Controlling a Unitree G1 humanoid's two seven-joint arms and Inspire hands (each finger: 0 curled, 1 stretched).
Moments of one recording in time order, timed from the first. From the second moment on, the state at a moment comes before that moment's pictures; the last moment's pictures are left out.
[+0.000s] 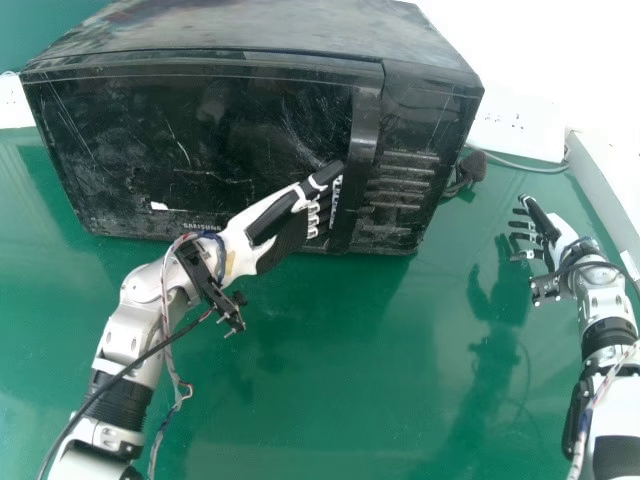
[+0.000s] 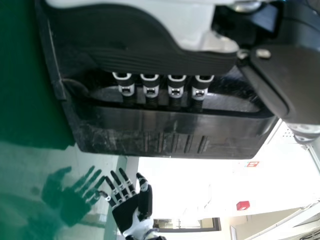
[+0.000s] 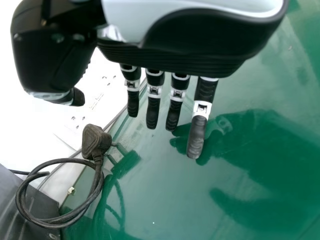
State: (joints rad) left arm -0.90 0.17 -0.03 0.39 -0.22 0.08 -0.72; right arm -1.14 -0.80 -0.10 1.31 -0.13 0.10 0.33
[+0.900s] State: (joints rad) left arm -1.00 0.16 -0.03 0.58 -0.22 0.03 -0.79; right arm -1.14 -0.80 -0.10 1.31 -0.13 0.10 0.32
